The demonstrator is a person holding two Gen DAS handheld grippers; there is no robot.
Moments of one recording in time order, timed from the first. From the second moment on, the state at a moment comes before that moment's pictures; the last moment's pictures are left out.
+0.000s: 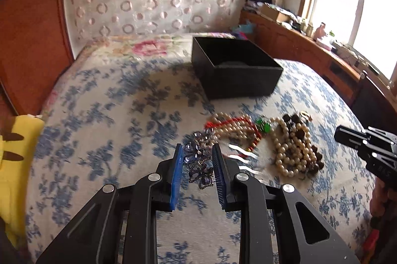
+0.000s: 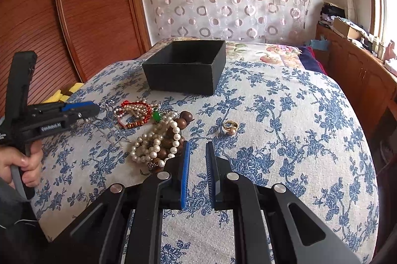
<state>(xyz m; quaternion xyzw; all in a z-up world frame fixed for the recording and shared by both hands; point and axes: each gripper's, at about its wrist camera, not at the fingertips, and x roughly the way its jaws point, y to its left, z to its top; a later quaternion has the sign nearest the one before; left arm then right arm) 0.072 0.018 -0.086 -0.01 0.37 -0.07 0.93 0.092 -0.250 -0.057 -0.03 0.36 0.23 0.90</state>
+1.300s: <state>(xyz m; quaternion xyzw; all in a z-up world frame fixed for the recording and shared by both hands) 0.081 0.017 -0.029 0.00 0.30 -0.08 0.95 0.128 -0.224 0.022 -0.11 0.30 0.24 0.92</state>
